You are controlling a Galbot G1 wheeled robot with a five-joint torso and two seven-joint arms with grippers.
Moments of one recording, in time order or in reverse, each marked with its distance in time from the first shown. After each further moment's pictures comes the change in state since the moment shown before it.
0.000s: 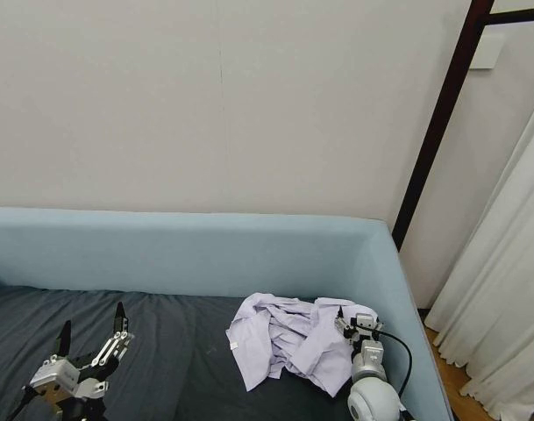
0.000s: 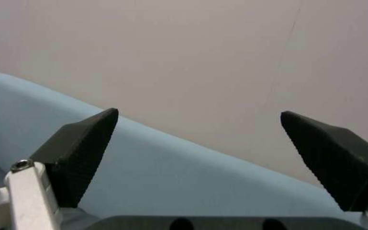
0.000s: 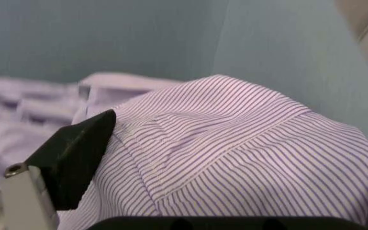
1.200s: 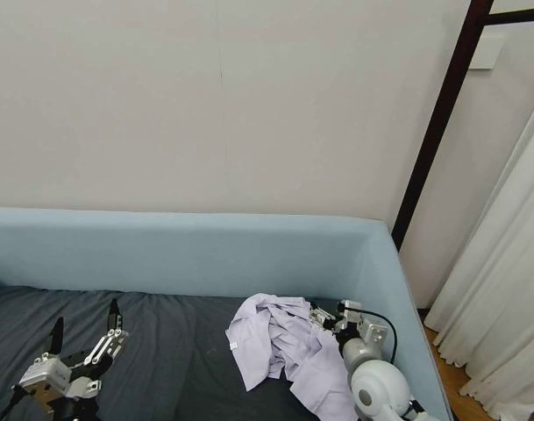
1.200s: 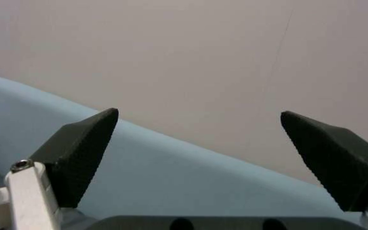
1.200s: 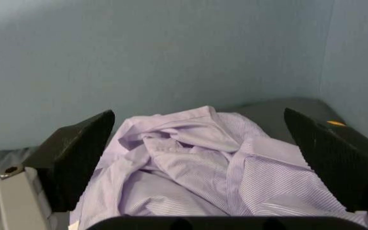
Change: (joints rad) left arm 0.027 0.026 -0.025 -0.043 -0.030 0.038 0.014; right arm 0.034 -0.013 -0.034 0.158 0.369 0.031 -0.092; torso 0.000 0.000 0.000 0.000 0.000
